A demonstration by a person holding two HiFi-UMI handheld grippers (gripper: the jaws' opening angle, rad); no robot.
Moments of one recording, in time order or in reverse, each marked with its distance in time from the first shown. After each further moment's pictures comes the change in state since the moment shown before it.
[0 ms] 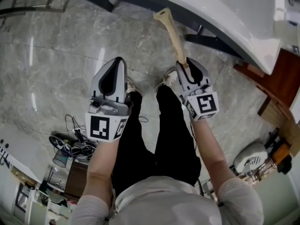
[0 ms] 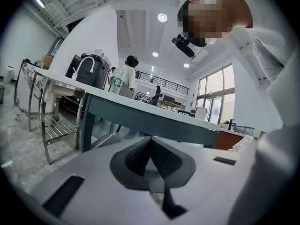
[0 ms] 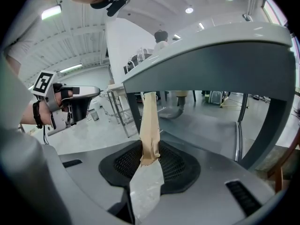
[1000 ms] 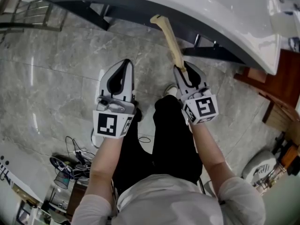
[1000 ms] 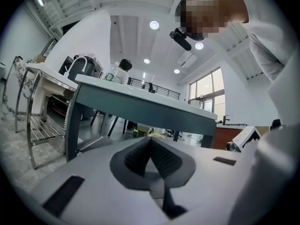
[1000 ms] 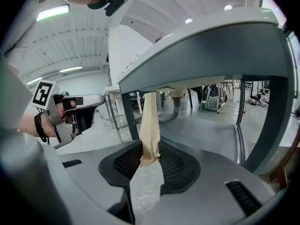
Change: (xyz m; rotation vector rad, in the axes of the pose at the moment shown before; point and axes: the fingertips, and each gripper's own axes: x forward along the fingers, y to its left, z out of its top) left arm 0.040 -0.009 -0.054 0.060 -0.096 -0.096; right arm 0.025 -0.025 -0.018 -0.025 -0.099 -0.042
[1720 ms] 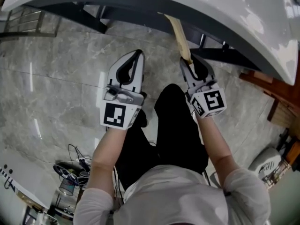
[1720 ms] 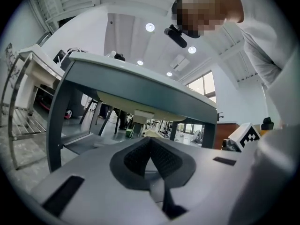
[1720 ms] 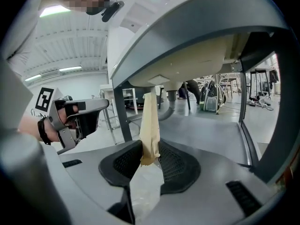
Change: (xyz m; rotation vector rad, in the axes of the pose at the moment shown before) left arm 0.054 0.016 -0.062 0.014 -0.012 -0.118; right arm 0.051 -0.038 -0.023 -0.012 -0.053 -0.026
